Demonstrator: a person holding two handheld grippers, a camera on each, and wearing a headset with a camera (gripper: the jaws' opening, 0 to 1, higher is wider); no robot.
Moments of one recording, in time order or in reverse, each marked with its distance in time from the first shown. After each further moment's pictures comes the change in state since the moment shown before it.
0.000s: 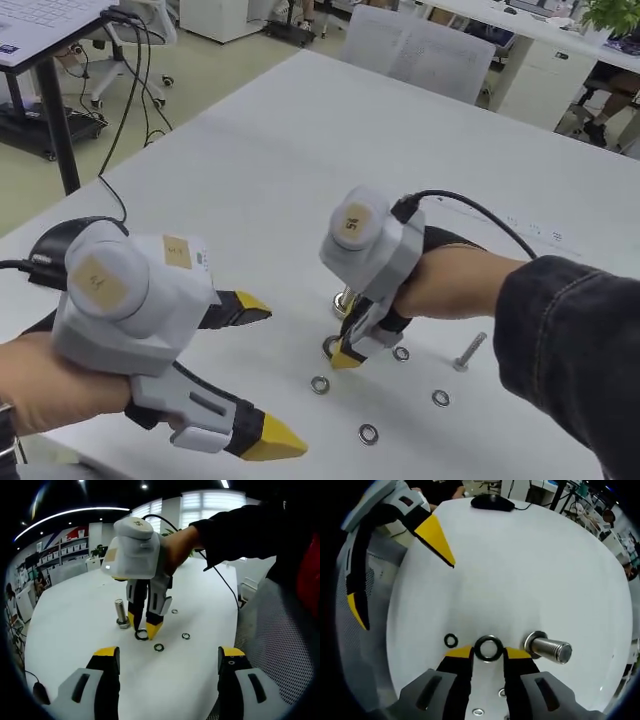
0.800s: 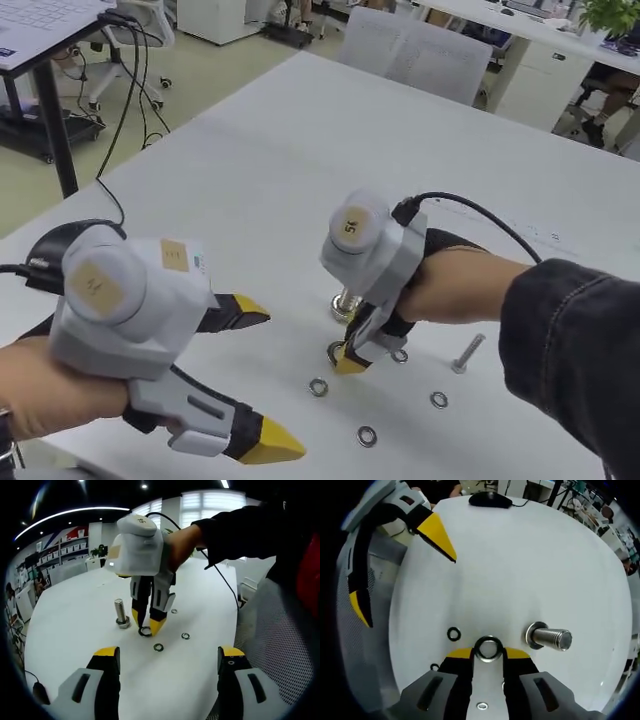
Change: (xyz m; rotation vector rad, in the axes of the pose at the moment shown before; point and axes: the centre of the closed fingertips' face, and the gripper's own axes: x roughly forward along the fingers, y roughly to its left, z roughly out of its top) left arm 0.001 0.001 0.001 -0.002 0.001 -0.002; right arm -0.009 0.002 -0.011 0.029 0.027 -0.004
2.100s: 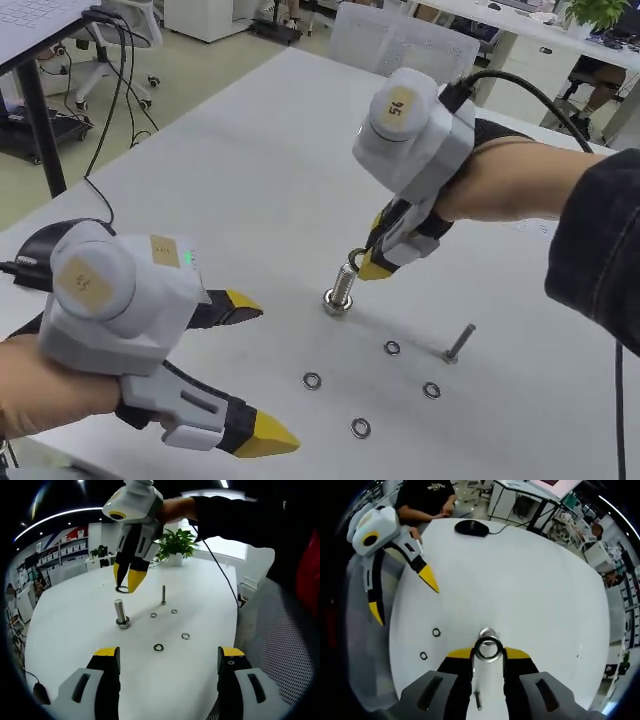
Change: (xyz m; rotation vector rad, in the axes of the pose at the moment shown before) left arm -0.001 -0.003 0.000 0.005 -0.001 0.001; right arm -0.082 -0.045 0.027 -0.055 -0.064 -0.156
